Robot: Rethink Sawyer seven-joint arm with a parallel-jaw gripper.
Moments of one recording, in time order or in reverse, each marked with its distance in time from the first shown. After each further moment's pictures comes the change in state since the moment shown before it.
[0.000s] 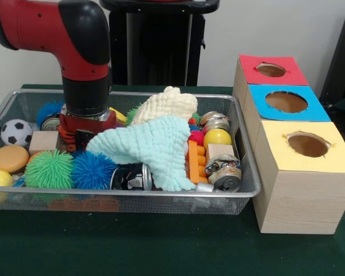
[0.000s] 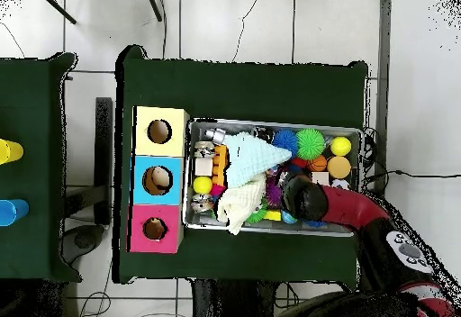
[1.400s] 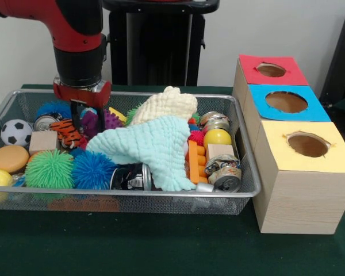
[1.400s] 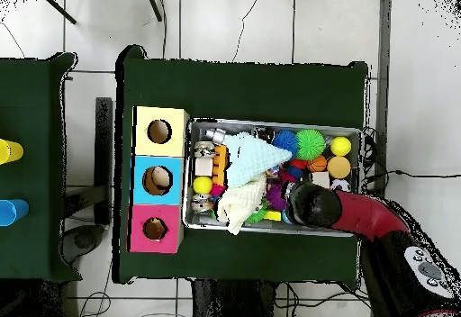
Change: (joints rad) arm -0.020 -0.109 0.002 0.062 0.023 0.170 0.000
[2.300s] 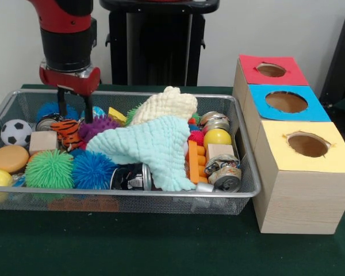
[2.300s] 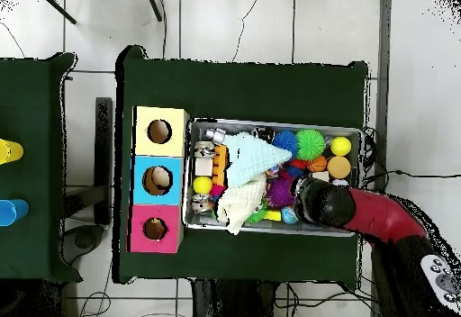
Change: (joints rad) arm -0.017 -0.088 0.013 0.002 0.006 0.049 0.000
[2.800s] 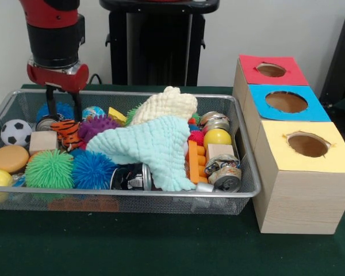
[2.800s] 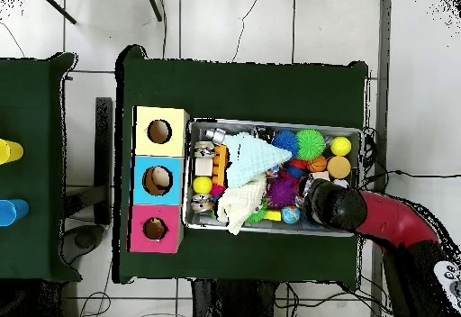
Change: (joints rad) arm -0.063 -0.001 0.043 0.004 -0.035 0.000 0.000
